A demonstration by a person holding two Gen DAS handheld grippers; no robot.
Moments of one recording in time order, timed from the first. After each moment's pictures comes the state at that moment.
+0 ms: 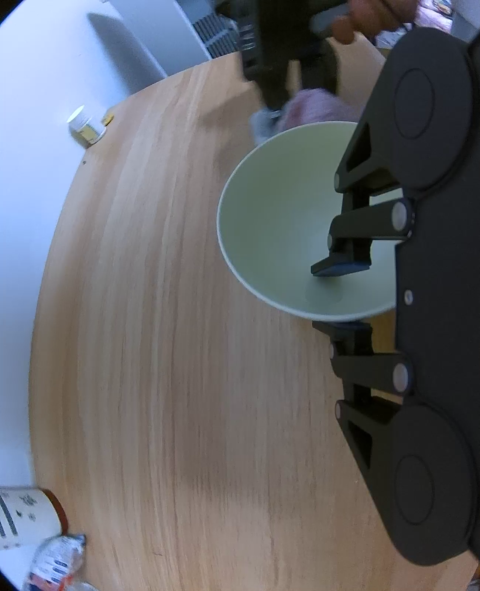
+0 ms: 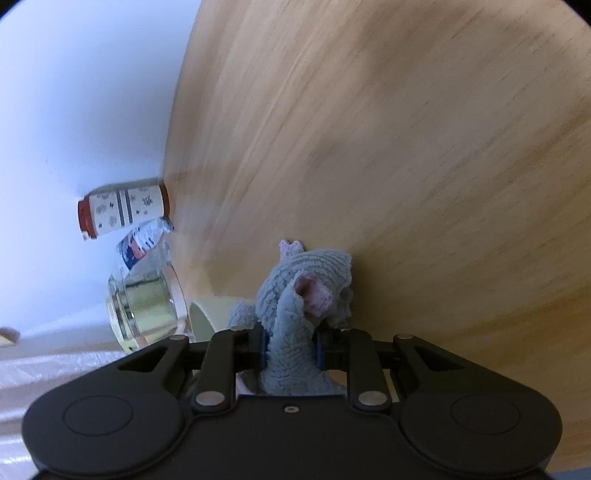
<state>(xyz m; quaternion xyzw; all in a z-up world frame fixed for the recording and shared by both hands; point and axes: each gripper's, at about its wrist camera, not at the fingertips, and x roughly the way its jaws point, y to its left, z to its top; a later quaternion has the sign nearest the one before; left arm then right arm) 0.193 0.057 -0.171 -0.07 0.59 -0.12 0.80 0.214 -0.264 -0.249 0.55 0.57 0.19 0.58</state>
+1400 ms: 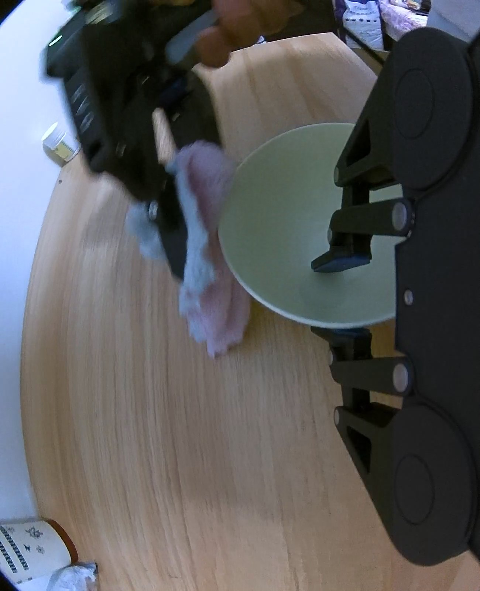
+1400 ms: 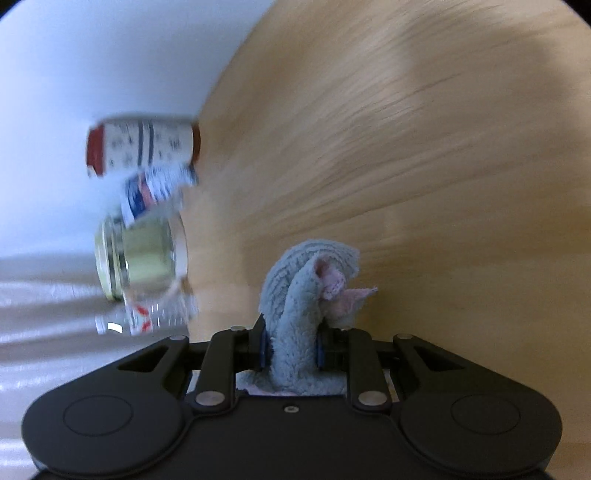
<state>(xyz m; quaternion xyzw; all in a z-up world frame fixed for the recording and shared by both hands) 0.200 0.055 -0.176 -0.05 0.61 -0.17 0.78 0.337 -0.203 -0.235 0.40 0.65 0.30 0.58</state>
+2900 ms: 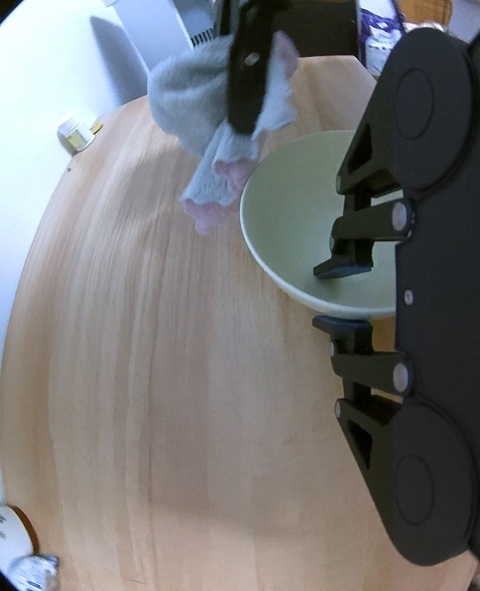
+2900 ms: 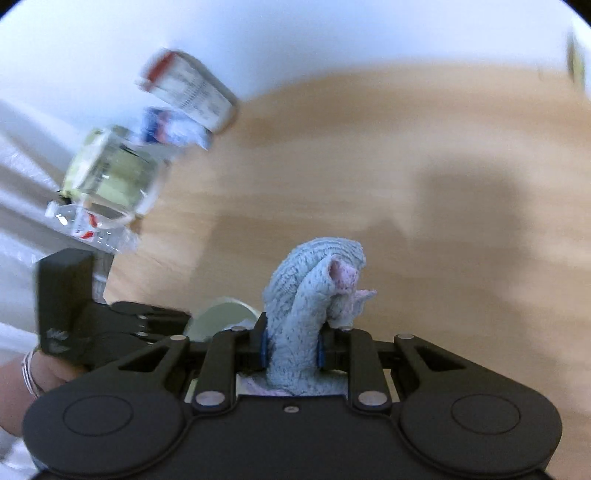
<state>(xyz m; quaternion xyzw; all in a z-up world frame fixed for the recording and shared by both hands) 0.202 0.062 -0.178 -0.12 0.62 -0.15 0.76 0.266 -0.214 -0.149 0.13 0.51 0.35 0.78</state>
